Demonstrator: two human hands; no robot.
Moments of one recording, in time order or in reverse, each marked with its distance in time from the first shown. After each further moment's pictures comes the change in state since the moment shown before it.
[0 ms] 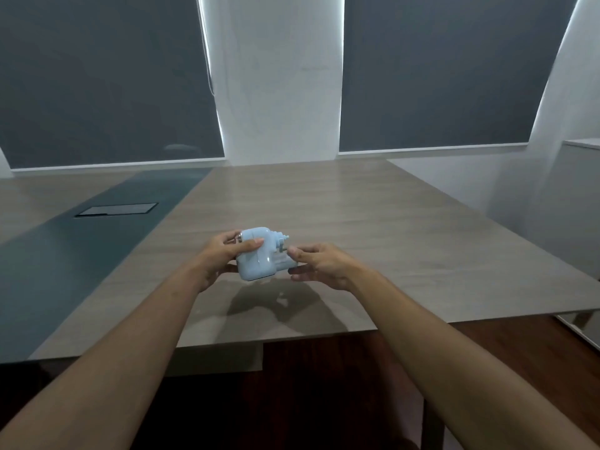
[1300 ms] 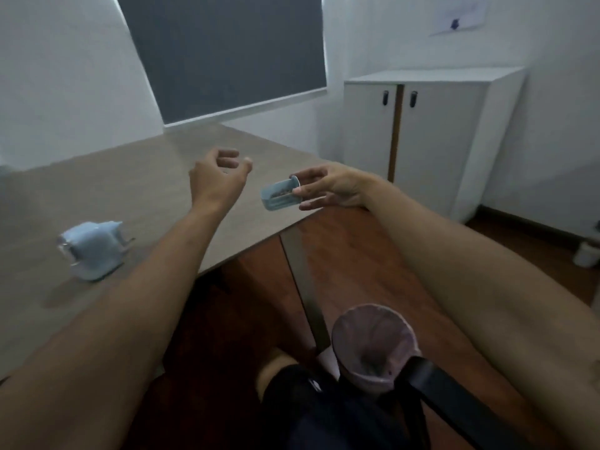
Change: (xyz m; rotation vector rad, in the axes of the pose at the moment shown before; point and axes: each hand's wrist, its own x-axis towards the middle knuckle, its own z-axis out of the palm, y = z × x) left_hand -0.050 0.084 0.280 0.282 0.106 0.482; right_hand -0.264 -0.020 -0.166 0.005 0.461 -0.068
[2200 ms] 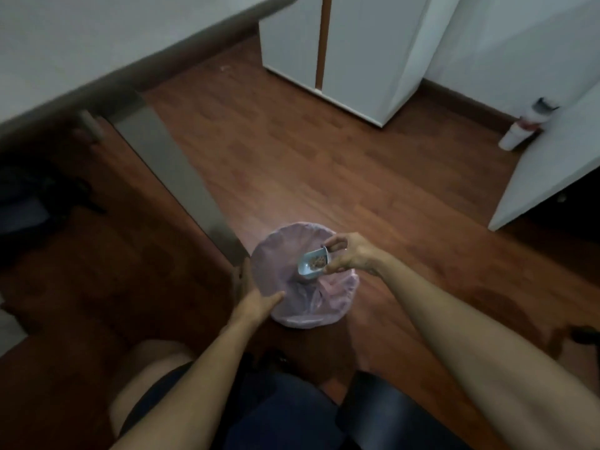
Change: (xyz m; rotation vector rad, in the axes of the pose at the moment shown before) left_hand -0.253 -0.261 0.312 0.294 -0.873 -0.548; right_hand -0.065 0.399 -0.184 -0.194 0.416 0.642
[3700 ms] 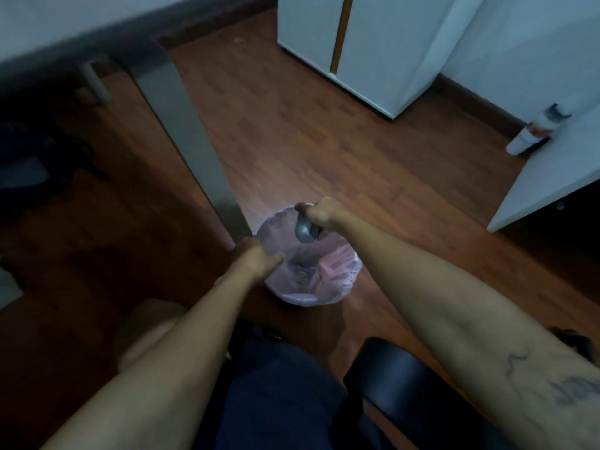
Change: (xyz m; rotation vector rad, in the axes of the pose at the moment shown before) left_hand 0.017 0.011 -0.026 0.219 -0.136 0.014; right_hand 0.036 -0.065 0.053 -0.296 0.138 0.126
